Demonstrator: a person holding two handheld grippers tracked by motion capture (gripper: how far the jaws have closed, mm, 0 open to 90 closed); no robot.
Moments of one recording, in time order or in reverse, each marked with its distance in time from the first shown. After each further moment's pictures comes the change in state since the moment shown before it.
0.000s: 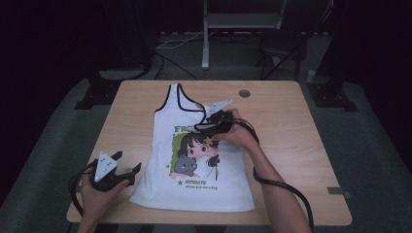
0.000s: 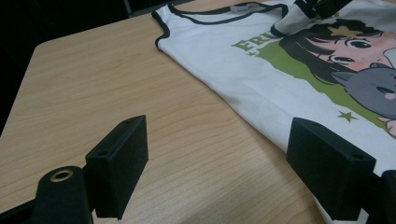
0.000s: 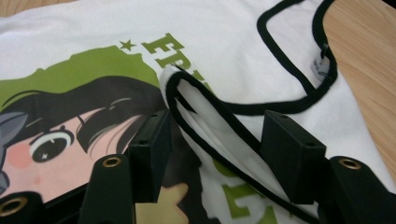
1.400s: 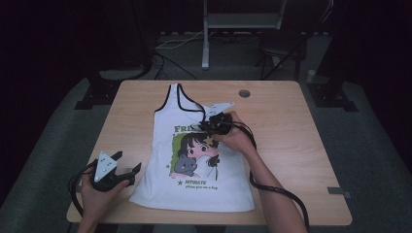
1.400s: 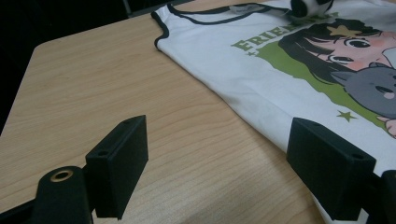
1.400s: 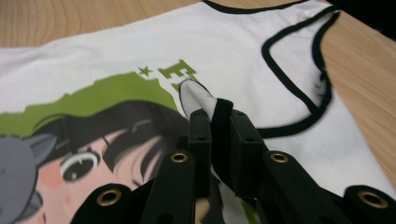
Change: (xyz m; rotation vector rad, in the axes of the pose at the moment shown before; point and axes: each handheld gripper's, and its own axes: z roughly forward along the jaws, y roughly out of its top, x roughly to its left) left arm -0.001 0.000 0.000 0.003 -0.001 0.008; right arm 0.013 -0.002 -0.013 -0.088 -0.029 0.011
